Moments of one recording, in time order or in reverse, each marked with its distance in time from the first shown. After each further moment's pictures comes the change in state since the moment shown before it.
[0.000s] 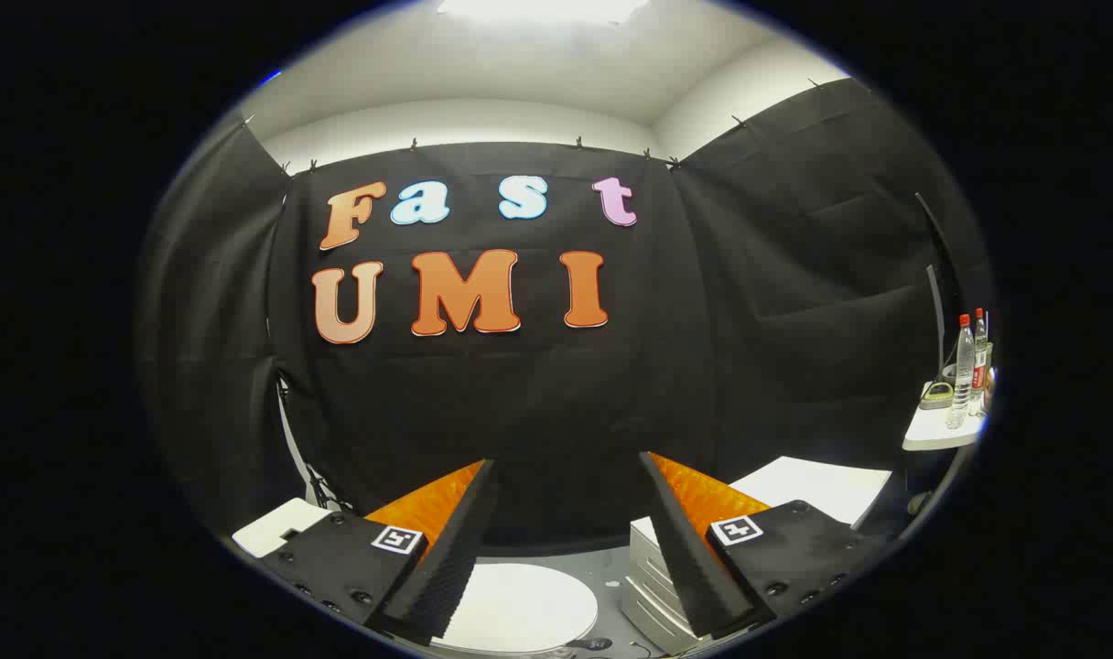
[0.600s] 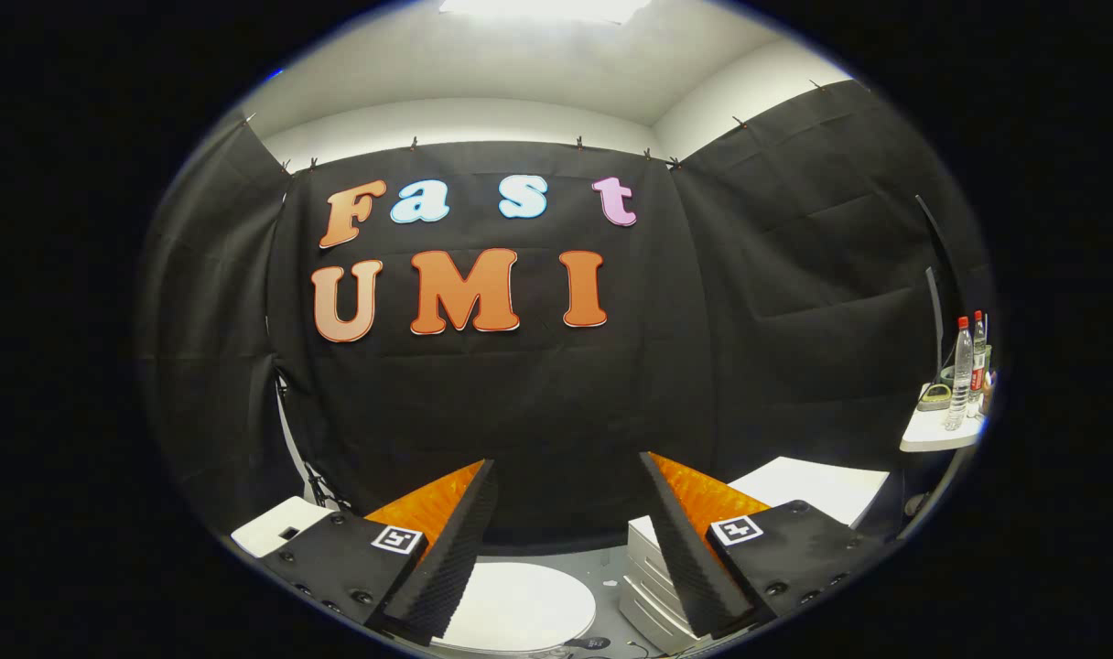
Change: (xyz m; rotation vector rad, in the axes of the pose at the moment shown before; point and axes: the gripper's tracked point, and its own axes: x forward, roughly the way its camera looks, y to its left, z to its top) arm -0.002 -0.001 0.000 -0.008 0.000 -0.006
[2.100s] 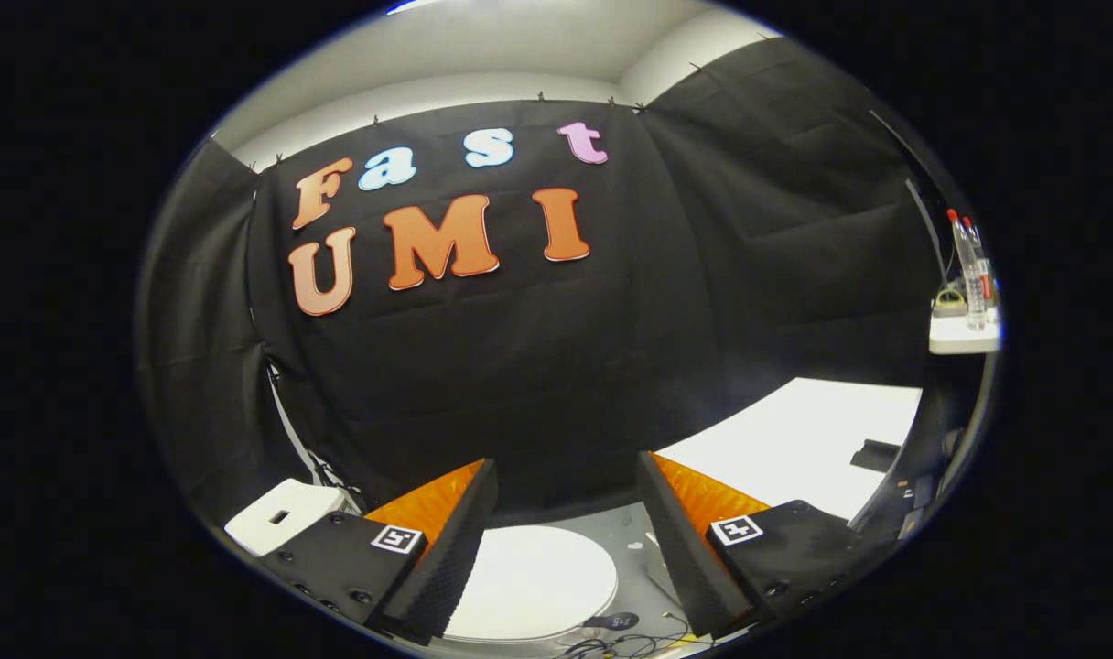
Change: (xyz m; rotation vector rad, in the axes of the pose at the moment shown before) arm 0.022 -0.035 -0.153 0.163 0.159 -0.023
